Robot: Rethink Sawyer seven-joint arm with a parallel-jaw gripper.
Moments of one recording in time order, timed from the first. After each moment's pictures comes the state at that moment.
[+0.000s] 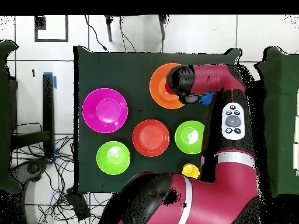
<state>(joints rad) -0.38 -0.37 0.11 1.01 -0.55 1.02 1.49</state>
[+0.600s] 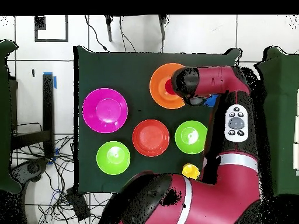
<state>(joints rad) -0.38 -0.37 0.07 1.01 -0.55 1.02 1.49</state>
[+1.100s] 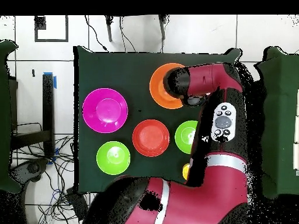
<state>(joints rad) -0.30 -0.39 -0.01 1.01 -0.60 1.02 1.49</state>
